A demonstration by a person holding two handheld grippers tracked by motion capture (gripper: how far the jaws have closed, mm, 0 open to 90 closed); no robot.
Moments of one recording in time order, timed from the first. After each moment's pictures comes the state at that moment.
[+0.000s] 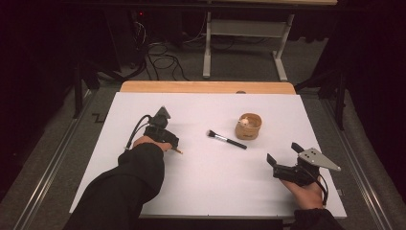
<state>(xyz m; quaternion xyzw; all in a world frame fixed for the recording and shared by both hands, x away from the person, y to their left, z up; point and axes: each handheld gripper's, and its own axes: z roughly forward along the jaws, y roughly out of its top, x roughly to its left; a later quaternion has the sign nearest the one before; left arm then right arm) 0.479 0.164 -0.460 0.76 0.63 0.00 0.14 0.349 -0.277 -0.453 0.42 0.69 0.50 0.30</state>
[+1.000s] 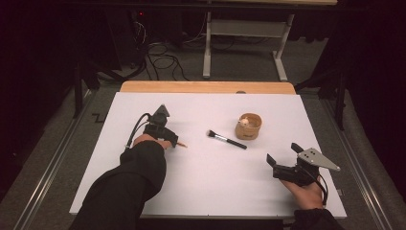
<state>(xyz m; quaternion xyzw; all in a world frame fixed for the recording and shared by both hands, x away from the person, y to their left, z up) 0.486 0.165 -0.461 0.76 0.64 0.01 0.13 0.349 -0.276 -0.454 0.42 0.70 0.49 0.30</state>
